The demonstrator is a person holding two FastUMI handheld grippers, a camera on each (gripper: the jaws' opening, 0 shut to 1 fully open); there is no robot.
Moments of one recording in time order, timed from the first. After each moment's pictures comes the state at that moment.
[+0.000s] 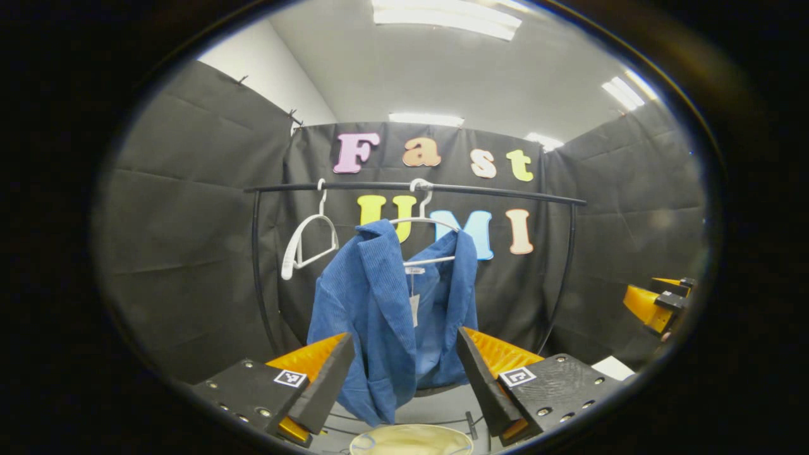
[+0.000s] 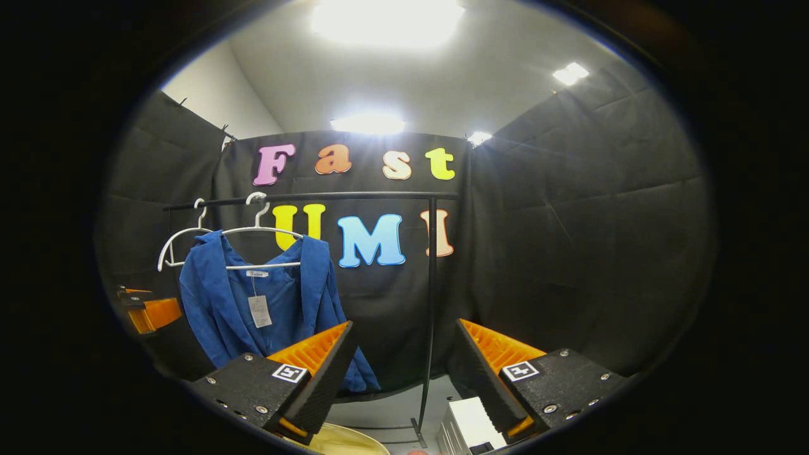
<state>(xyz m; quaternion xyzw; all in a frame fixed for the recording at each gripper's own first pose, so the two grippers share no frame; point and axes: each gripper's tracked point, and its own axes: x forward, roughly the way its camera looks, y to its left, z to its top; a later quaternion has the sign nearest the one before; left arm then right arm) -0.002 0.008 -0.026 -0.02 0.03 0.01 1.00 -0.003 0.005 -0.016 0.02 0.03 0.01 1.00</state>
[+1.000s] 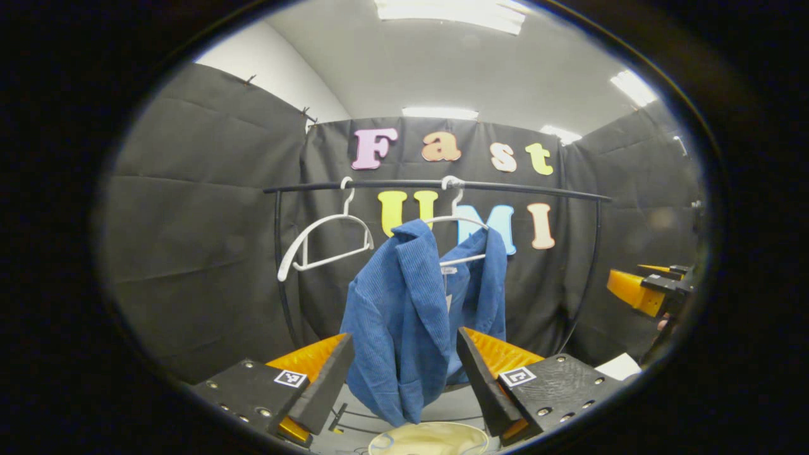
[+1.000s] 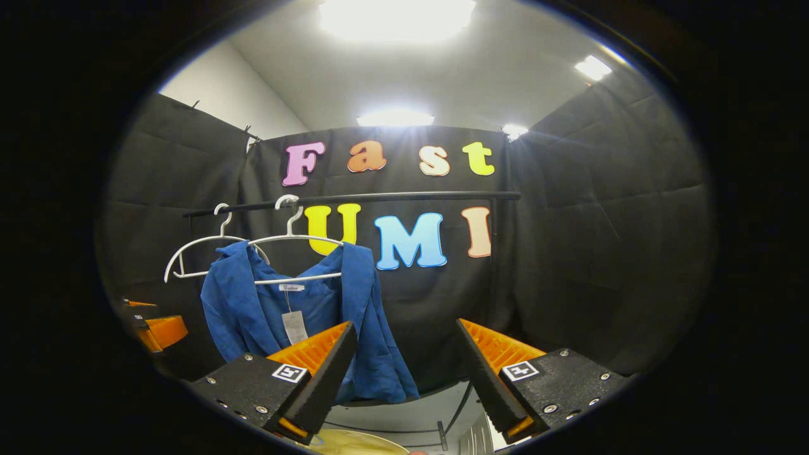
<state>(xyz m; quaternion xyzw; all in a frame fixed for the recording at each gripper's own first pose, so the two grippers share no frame) 0.014 0.056 -0.015 -0.02 0.05 0.05 1.00 0.057 0.083 0.009 0.02 0.04 0.09 0.99</state>
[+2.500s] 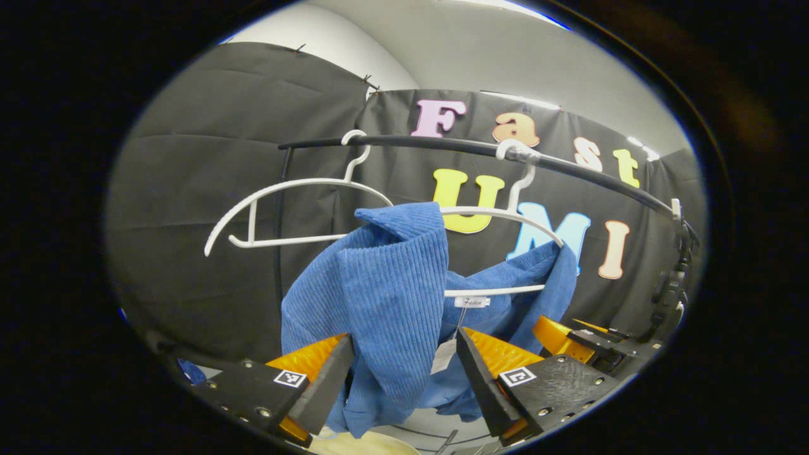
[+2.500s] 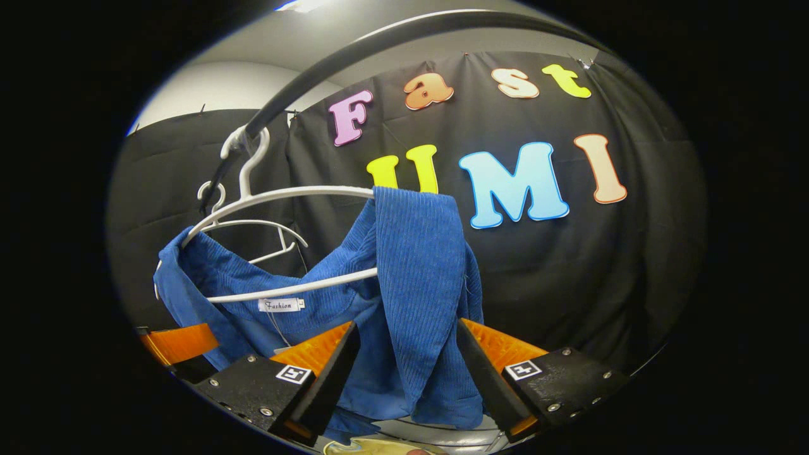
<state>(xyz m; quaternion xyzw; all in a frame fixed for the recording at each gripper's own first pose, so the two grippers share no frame) 0.196 0.035 -0.053 -0.11 0.10 0.22 0.96 0.275 0.230 -0.071 0.08 0.16 0.32 0.93</state>
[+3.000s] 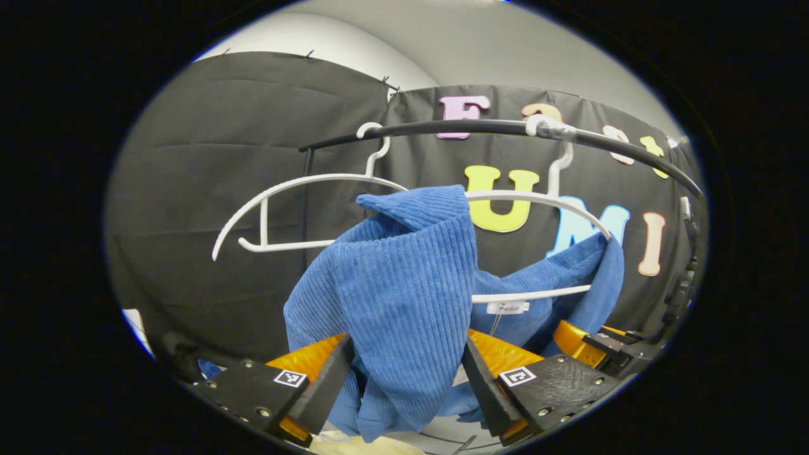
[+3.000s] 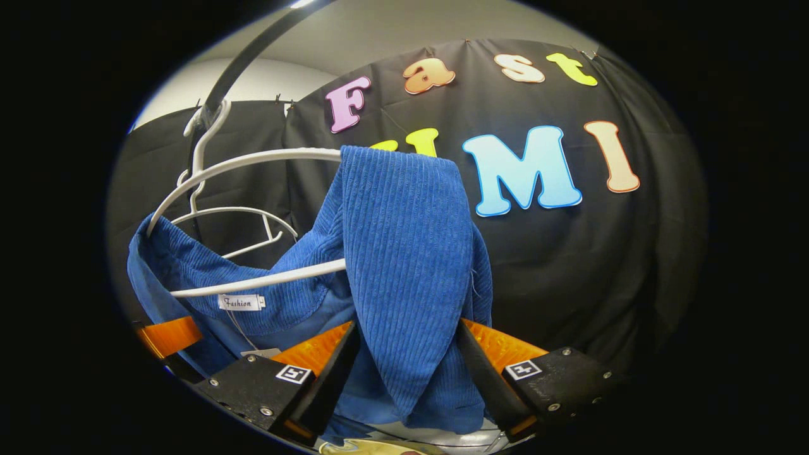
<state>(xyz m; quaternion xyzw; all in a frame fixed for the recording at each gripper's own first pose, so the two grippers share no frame) 0.214 0.068 -0.064 -0.08 0.11 0.30 0.94 0.311 0.252 -0.095 0.08 0.18 0.33 0.92</state>
